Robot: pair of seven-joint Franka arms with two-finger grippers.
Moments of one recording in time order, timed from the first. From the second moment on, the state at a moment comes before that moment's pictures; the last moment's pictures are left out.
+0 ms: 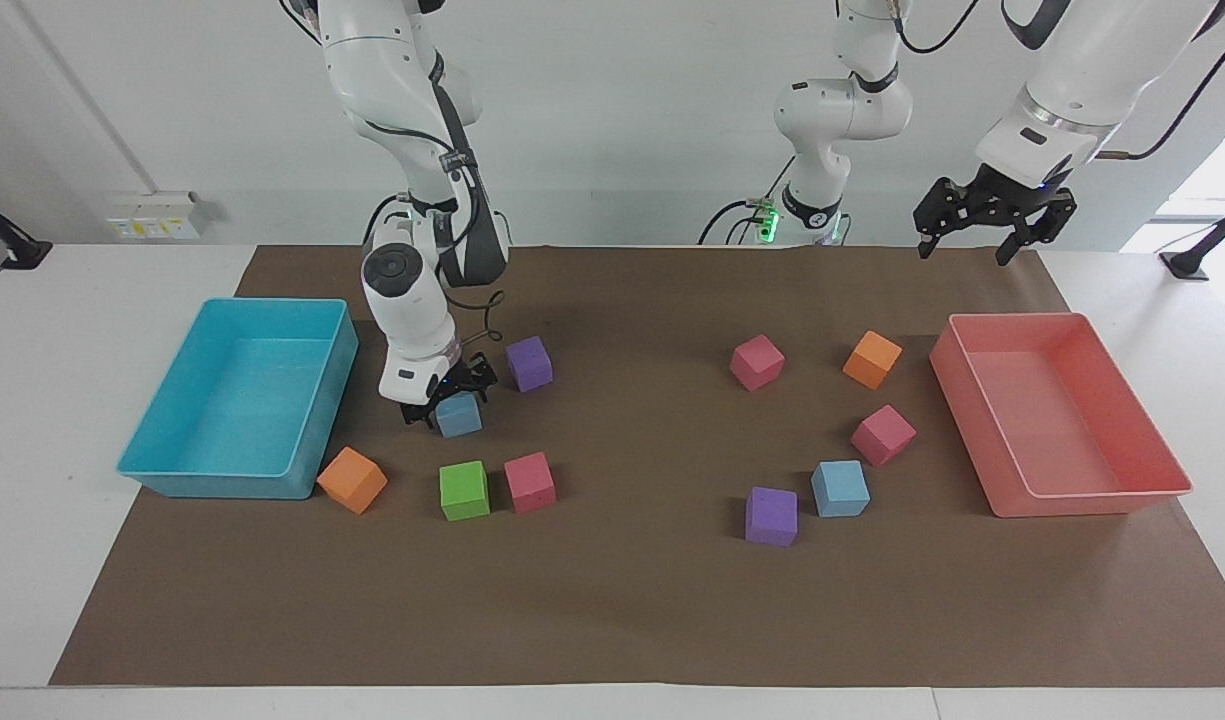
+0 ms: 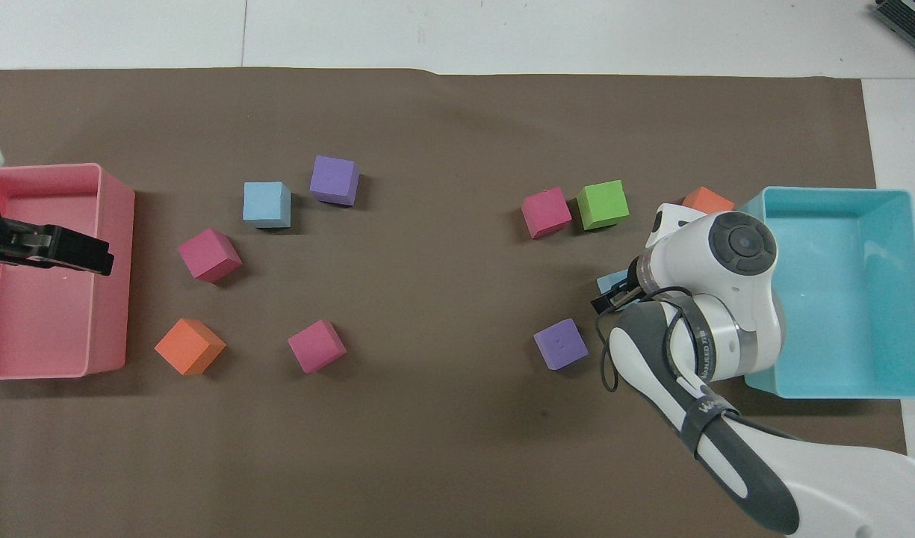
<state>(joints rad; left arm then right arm) -0.06 -0.02 -0.05 -1.53 -0.01 1.48 0.06 0.21 0.23 -0.02 -2.14 0.04 2.36 -0.35</state>
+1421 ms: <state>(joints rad) -0.06 -0.02 -0.05 -1.53 -0.01 1.48 0.06 0.21 0.15 -0.02 -1.85 0.05 2.01 -0.07</state>
